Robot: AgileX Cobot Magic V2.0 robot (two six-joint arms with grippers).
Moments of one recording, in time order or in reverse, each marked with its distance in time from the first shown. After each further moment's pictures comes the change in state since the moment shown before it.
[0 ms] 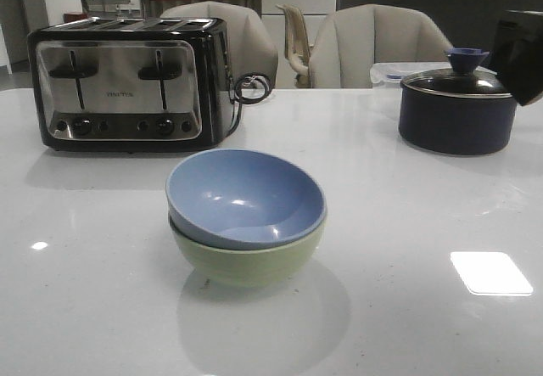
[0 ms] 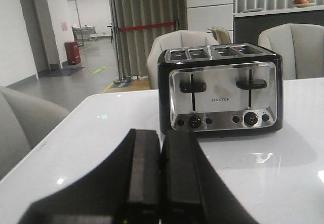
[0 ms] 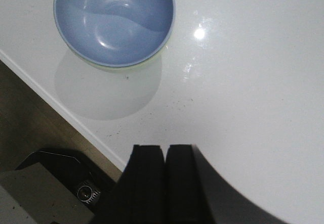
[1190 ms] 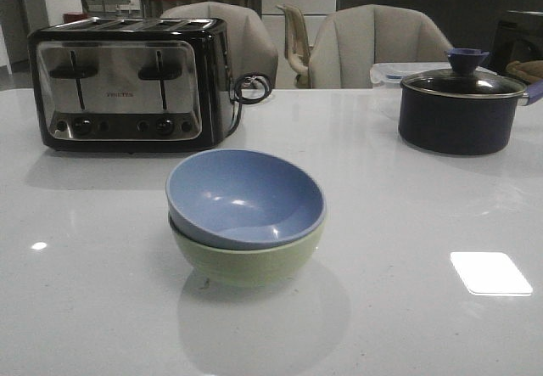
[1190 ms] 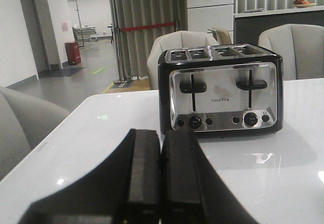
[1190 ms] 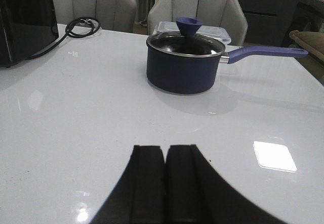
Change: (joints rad) left arm 0.000 0.000 0.000 0.000 0.000 0.000; right arm -0.496 -0.975 0.822 0.004 -0.584 0.000
